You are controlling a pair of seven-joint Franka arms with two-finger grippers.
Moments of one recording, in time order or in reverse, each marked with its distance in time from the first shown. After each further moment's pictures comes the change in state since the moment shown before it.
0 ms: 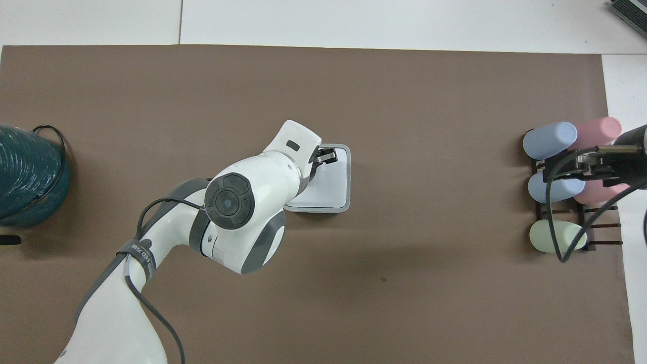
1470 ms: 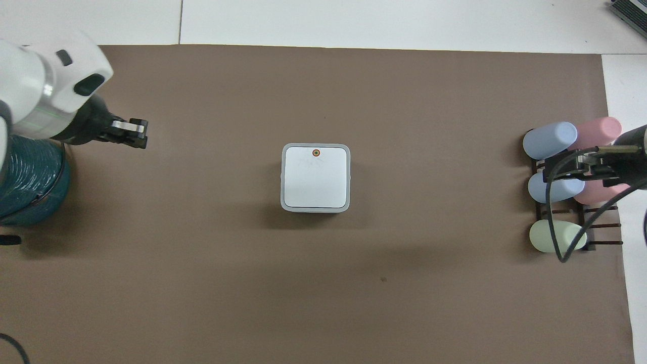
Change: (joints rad) left arm 0.455 -0.199 0.037 0.423 0.048 -1.135 0.746; right arm 0.000 0.000 0.000 0.000 0.000 0.000 0.000
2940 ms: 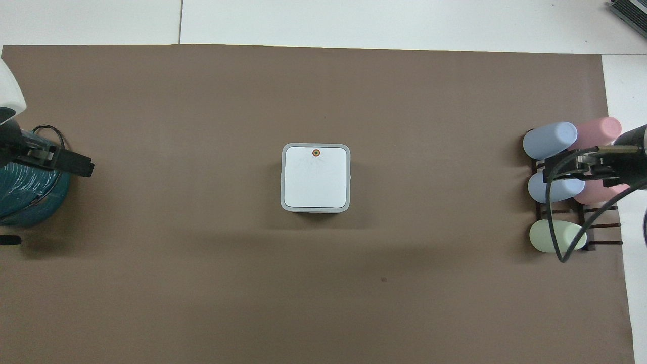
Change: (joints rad) left arm 0.071 -0.088 -0.020 -0.030 0.085 -0.076 0.120; right arm 0.000 0.000 0.000 0.000 0.000 0.000 0.000
